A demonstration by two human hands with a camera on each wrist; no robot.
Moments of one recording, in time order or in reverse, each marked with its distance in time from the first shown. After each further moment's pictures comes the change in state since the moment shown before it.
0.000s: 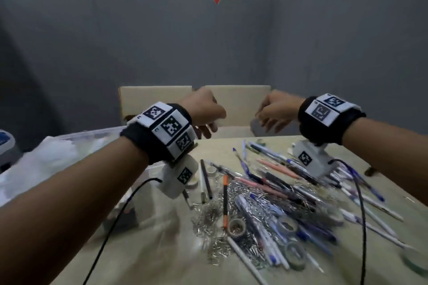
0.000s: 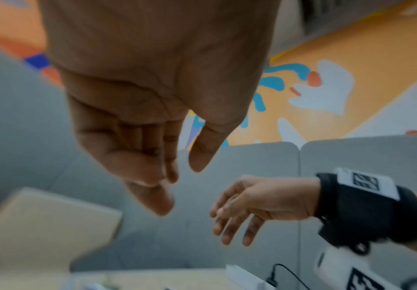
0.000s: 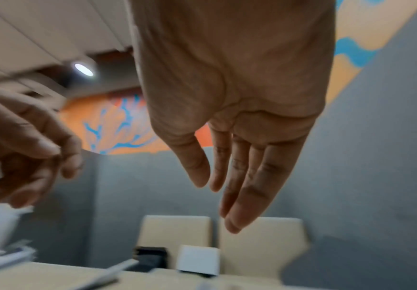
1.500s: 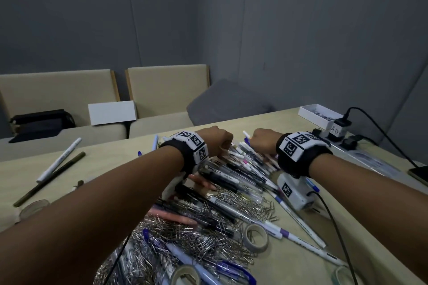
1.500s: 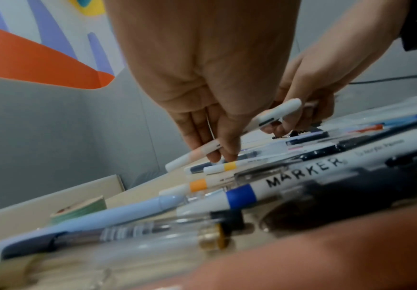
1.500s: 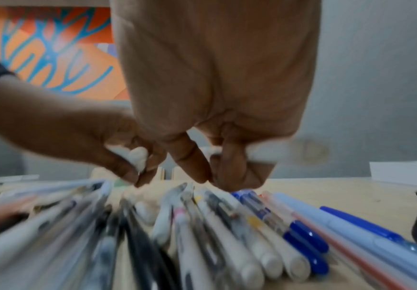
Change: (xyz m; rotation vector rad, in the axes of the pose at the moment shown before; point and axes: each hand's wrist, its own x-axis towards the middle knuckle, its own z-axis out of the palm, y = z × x) left_hand 0.220 0.053 0.279 0.679 -0.327 0.684; right_hand 0.071 0.262 -0.030 -0.368 0.014 0.362
